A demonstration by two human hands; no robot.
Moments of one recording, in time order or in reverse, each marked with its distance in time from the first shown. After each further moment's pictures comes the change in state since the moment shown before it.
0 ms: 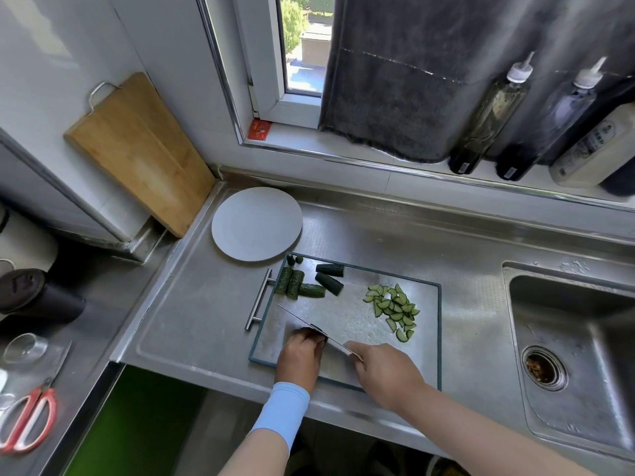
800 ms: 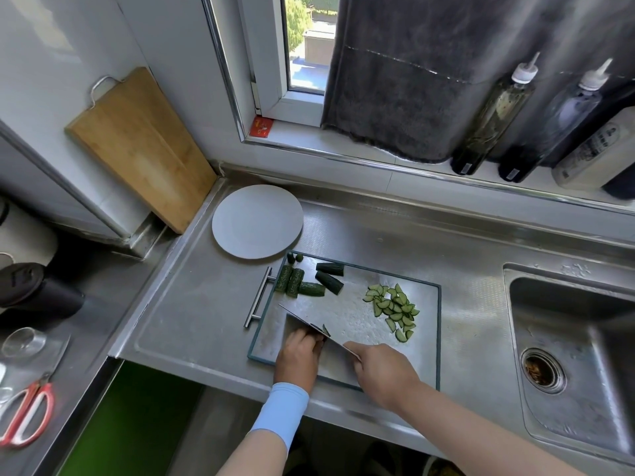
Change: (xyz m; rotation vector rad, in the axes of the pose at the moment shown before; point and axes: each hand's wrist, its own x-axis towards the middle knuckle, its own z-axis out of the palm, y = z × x) left_hand -0.003 -0.006 0.008 -0.014 0.013 0.001; right_hand 0.004 -0.001 0.000 -0.015 -0.037 -0.005
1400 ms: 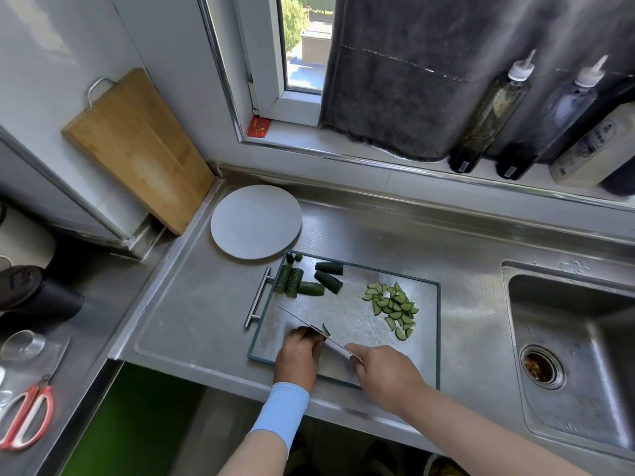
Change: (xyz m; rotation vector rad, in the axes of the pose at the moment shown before) left_hand 0.001 0.002 -0.002 -0.023 0.026 -0.026; right_hand -0.010 -0.001 -0.001 0.015 0.025 0.006
